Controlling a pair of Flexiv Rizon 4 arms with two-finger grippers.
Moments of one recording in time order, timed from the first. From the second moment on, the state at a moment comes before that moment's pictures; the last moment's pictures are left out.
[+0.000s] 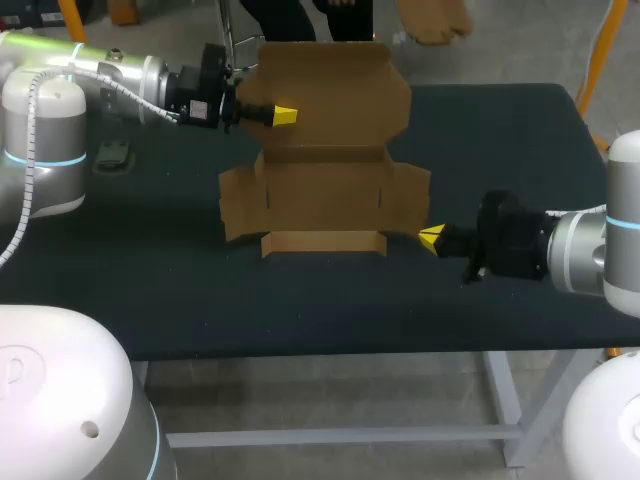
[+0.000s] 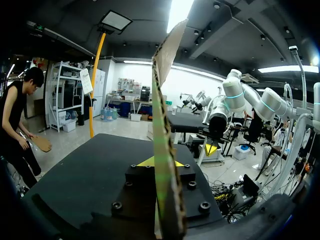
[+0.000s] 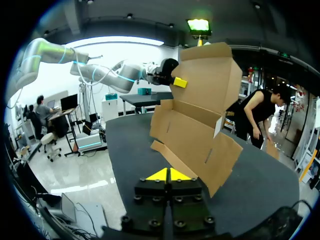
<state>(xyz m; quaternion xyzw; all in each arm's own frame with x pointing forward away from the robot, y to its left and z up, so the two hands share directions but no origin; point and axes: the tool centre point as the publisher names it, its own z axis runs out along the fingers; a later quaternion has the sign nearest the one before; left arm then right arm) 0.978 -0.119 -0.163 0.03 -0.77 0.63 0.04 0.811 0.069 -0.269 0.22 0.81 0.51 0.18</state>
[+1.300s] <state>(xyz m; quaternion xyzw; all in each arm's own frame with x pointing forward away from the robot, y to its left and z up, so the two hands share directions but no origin) 0.987 -0.115 -0.179 0.02 -0.78 0.63 0.03 0.818 0.125 -0.295 0.16 0.81 0.52 0.19</state>
